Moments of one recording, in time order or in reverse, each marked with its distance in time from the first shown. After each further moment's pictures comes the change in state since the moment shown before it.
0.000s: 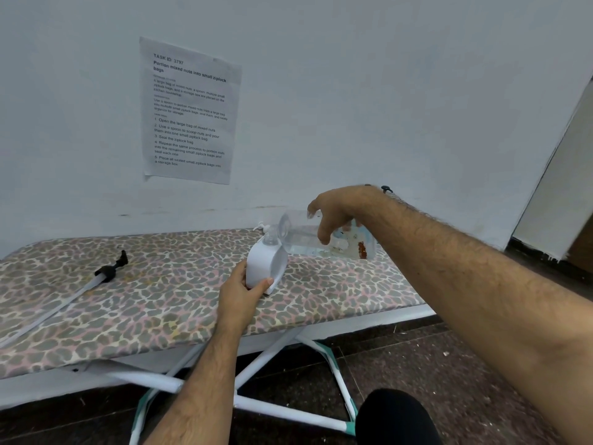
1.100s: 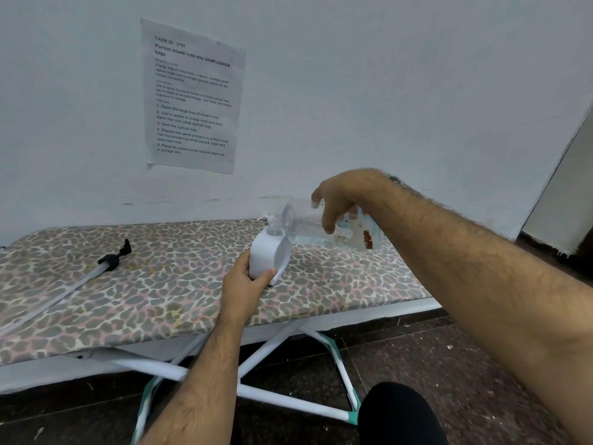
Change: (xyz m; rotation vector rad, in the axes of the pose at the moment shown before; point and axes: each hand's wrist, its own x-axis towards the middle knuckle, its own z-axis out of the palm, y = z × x) left_hand 0.001 -0.001 0.000 0.001 0.007 -0.006; right_hand -0.005 -0.011 -0.007 -0.122 -0.017 -0.007
